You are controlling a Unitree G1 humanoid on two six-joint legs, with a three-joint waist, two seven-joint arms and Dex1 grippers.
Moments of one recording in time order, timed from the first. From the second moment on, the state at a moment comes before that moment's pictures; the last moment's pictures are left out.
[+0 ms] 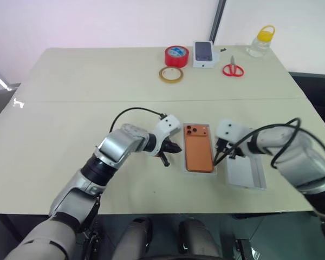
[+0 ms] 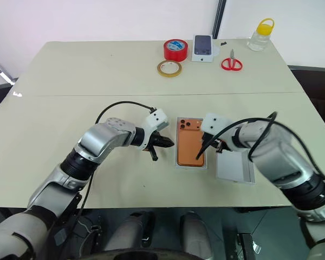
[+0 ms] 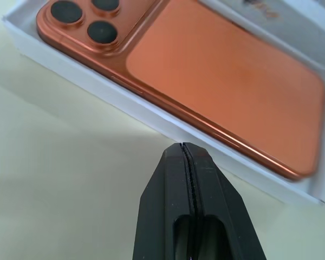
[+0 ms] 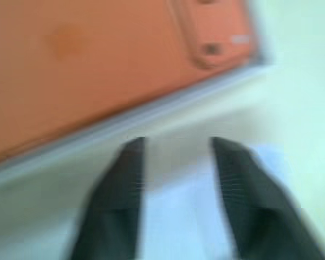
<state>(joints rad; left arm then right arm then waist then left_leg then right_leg) -0.75 0.37 -0.44 -0.02 -0.32 1.00 -0.81 -0.54 -1.00 0.28 -0.45 -0.04 1.03 0.98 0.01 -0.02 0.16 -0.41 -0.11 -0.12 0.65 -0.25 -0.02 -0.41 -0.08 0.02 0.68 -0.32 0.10</state>
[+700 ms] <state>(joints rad) -0.52 0.52 -0.25 -0.14 -0.34 0.45 -1.07 -0.52 -0.77 -0.04 -0.33 0.38 1.61 0.63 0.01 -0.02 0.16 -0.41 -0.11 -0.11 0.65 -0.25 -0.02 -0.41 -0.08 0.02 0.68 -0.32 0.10</state>
